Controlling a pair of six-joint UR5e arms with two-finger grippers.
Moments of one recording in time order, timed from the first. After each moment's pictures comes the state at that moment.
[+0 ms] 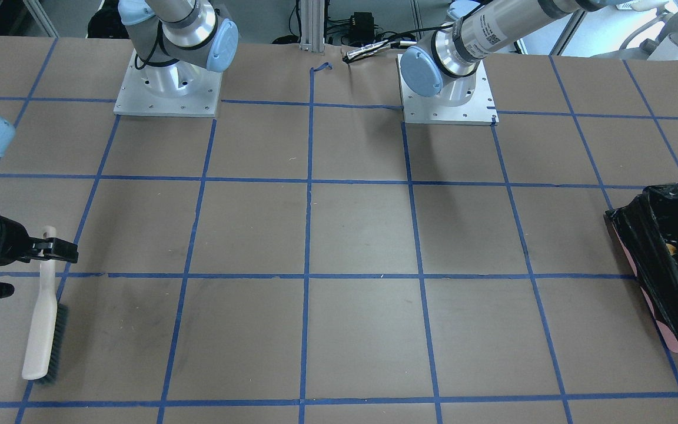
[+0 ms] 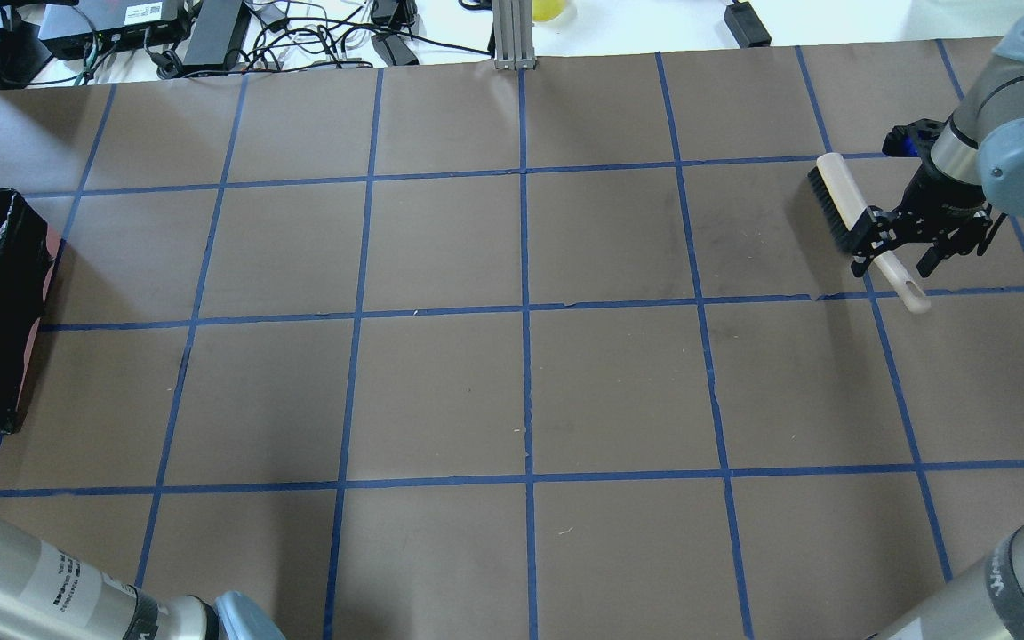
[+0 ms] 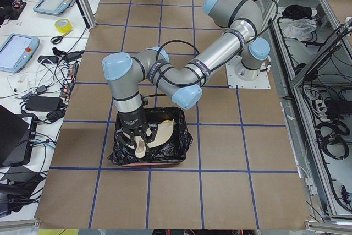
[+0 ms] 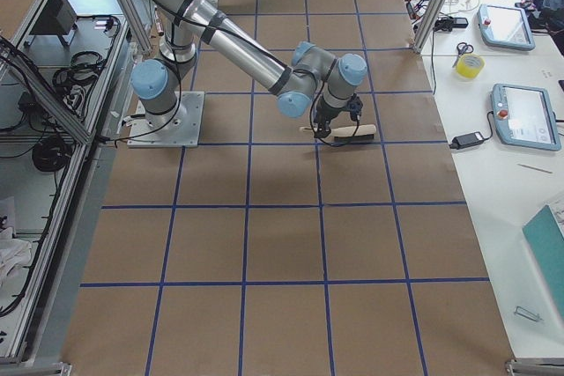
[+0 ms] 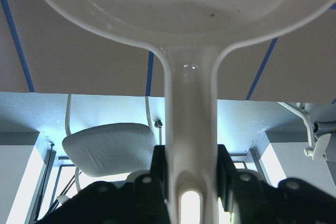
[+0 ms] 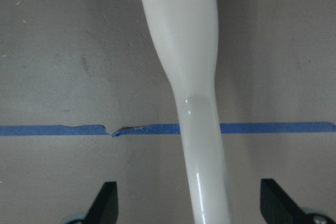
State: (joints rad) left arm -0.75 -2.16 -0.96 -1.30 2.03 2.33; right arm 1.17 -1.17 1.71 -1.91 -1.60 -0.38
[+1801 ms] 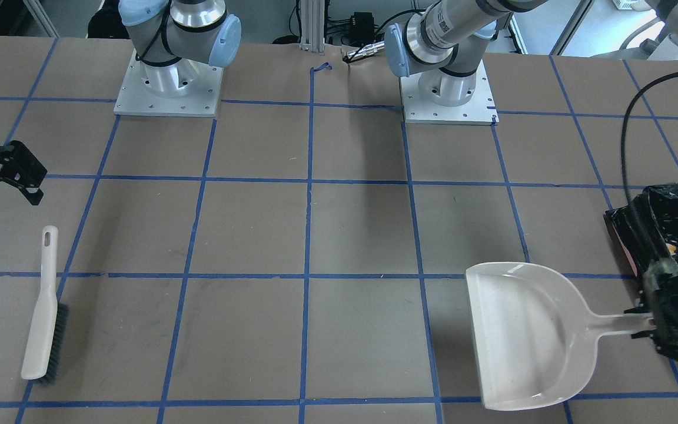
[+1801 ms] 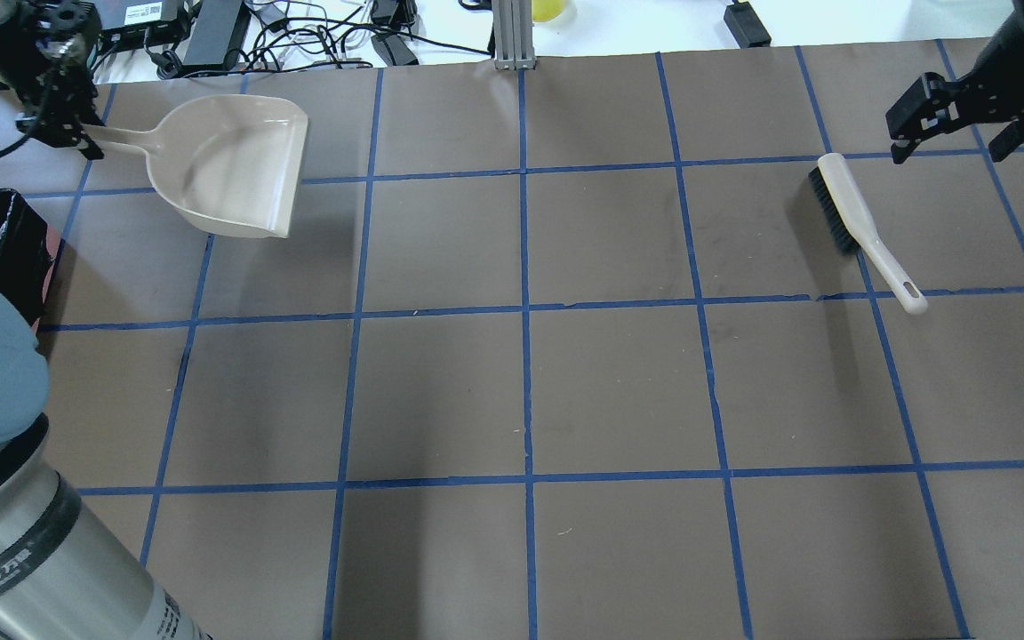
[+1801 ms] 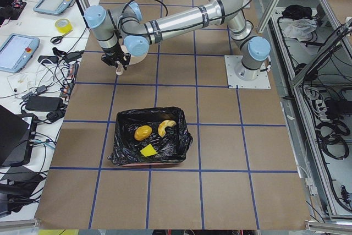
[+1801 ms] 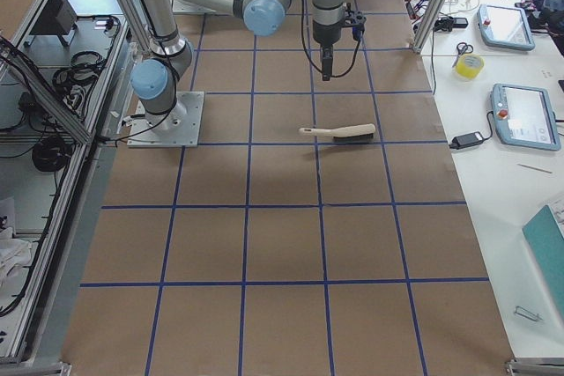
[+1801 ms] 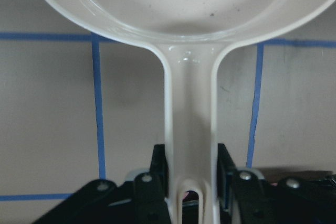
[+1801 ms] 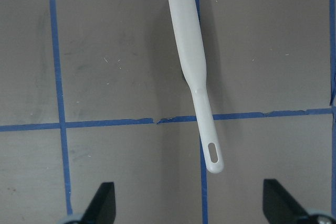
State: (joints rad) left arm -1.23 -2.19 -1.07 -1.54 1.60 1.88; right arm 1.29 -1.51 1.58 -1.76 -1.58 -0.22
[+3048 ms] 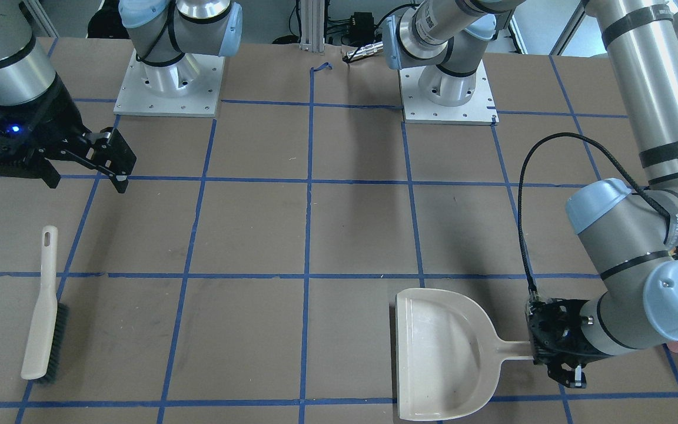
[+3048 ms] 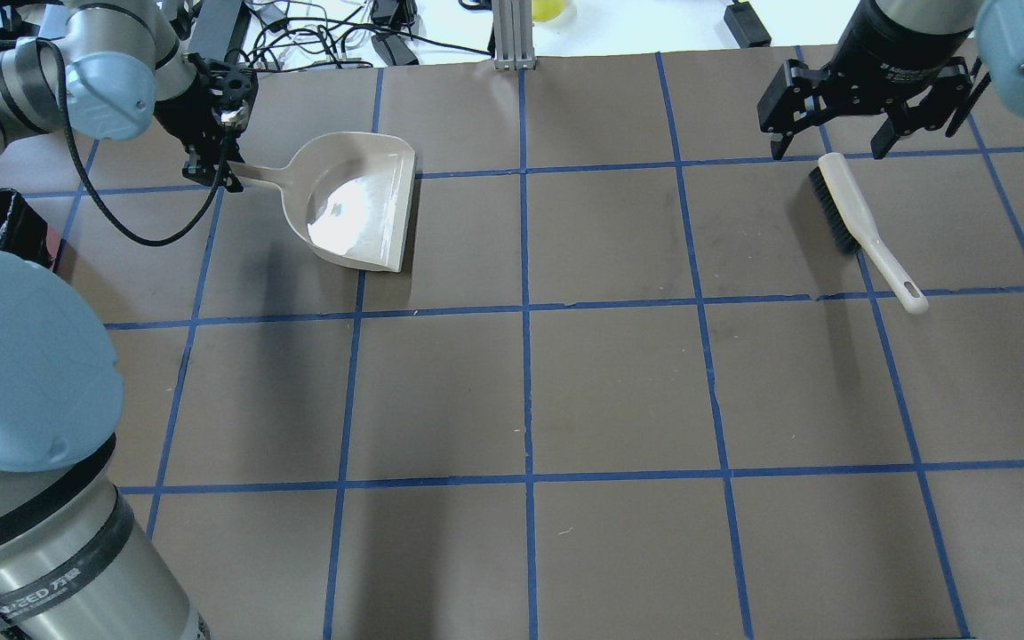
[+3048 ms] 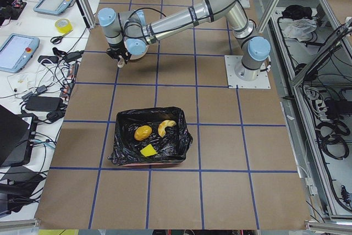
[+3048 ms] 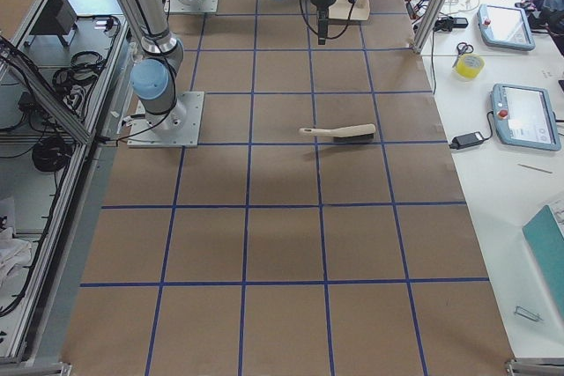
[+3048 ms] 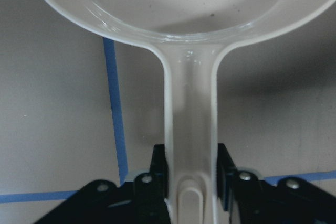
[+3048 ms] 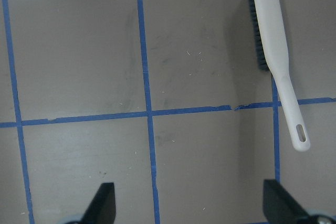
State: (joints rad) left arm -1.35 -2.21 -1.30 -1.22 1.56 1.84; right arm 1.49 -1.51 1.54 -1.67 -1.58 -0.02
